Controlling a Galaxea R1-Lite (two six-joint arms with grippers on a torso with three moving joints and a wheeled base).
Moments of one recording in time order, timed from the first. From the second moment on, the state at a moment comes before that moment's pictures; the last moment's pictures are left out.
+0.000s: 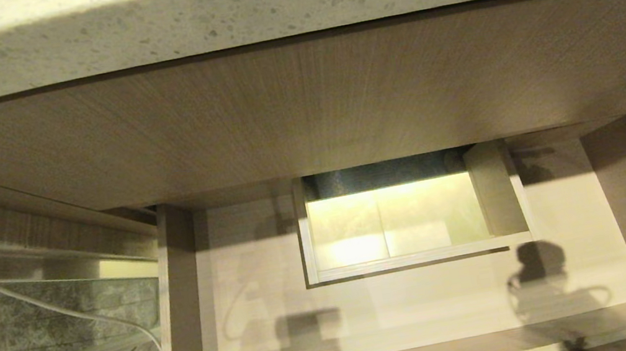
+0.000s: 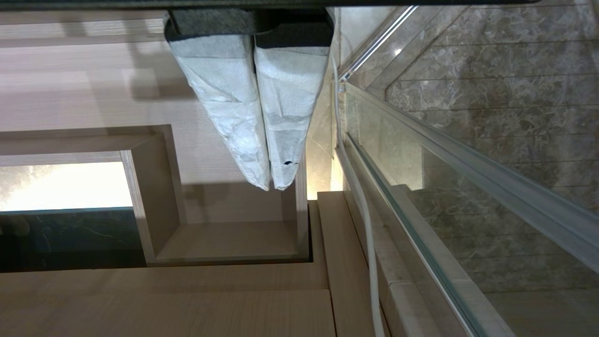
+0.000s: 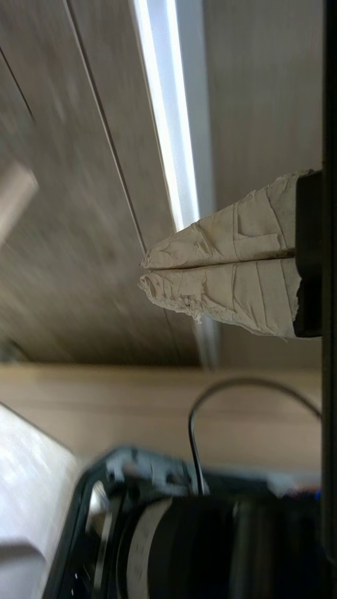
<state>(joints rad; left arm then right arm) 0.00 0.00 0.00 -0.23 0.00 -0.01 -0.23 1.23 -0.86 0.89 -0.37 -0.78</state>
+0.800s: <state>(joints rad) 0.00 0.00 0.00 -0.23 0.00 -0.01 -0.37 1.73 -0.81 0.52 -0.41 -0.62</state>
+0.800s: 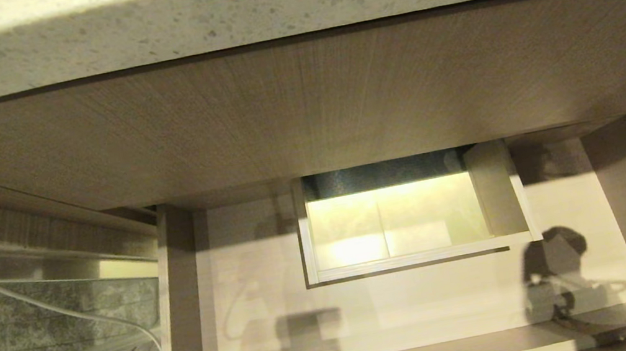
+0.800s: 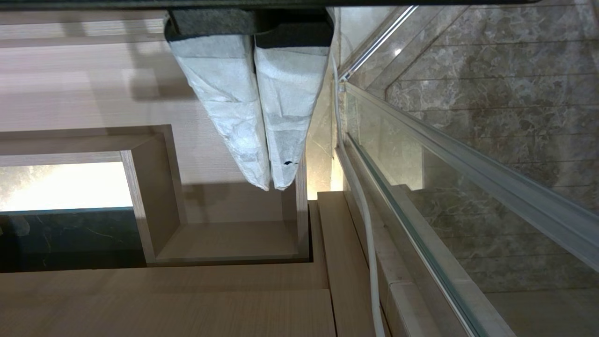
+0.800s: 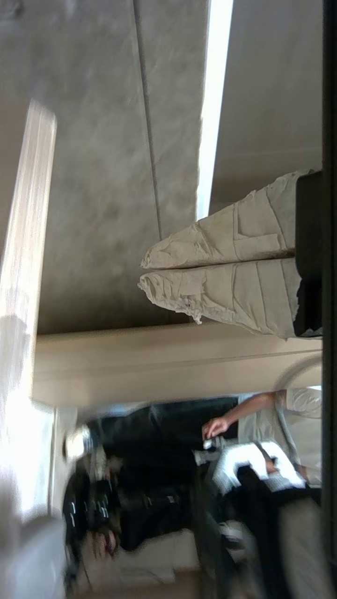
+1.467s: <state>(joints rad) 0.00 0.00 0.00 -0.23 0.00 -0.01 -0.53 1.83 -0.69 0.48 -0.53 -0.68</state>
